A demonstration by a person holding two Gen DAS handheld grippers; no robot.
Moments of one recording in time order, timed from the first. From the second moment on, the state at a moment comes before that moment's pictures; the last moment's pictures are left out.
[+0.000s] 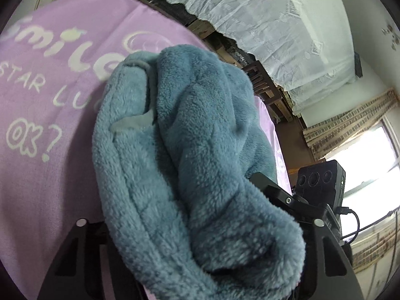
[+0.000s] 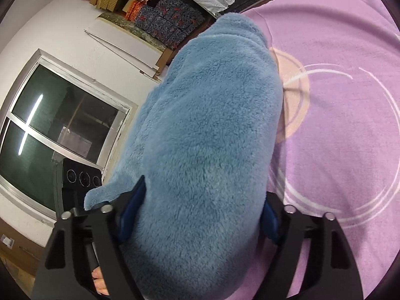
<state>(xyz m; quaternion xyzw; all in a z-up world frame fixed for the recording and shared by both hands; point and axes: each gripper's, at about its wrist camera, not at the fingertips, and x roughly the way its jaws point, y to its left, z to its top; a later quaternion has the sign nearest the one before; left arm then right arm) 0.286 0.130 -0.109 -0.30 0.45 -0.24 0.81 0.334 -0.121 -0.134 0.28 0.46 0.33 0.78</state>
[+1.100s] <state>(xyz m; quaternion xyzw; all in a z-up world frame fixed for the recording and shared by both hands) 0.071 0.071 -0.077 -0.24 0.43 -0.28 0.83 0.082 -0.218 -0.093 0.29 0.40 0.34 0.80</state>
